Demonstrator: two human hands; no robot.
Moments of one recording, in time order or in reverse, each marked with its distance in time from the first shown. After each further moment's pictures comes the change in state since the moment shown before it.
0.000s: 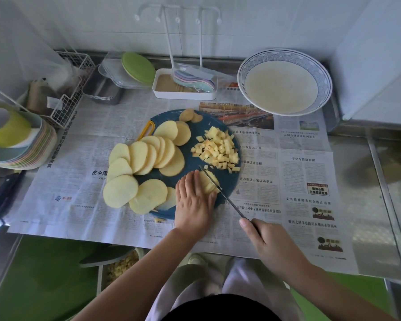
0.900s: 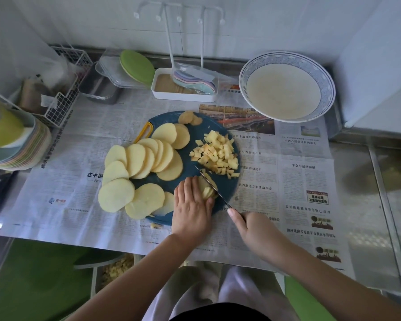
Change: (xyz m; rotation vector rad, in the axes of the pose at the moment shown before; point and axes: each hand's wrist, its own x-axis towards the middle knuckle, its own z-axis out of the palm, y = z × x) left_hand 0.002 0.003 -0.001 0.101 0.008 -0.022; right_hand 0.045 -0.019 -0.003 -0.081 -0.226 0.137
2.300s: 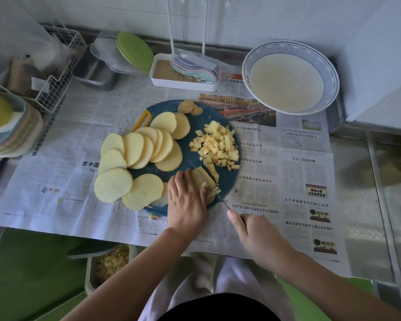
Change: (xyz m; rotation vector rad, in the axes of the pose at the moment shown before) left_hand -0.004 -0.007 -0.006 -0.183 -0.066 -0.109; right_hand -0.021 -0.009 0.004 -0.039 0.012 -0.022
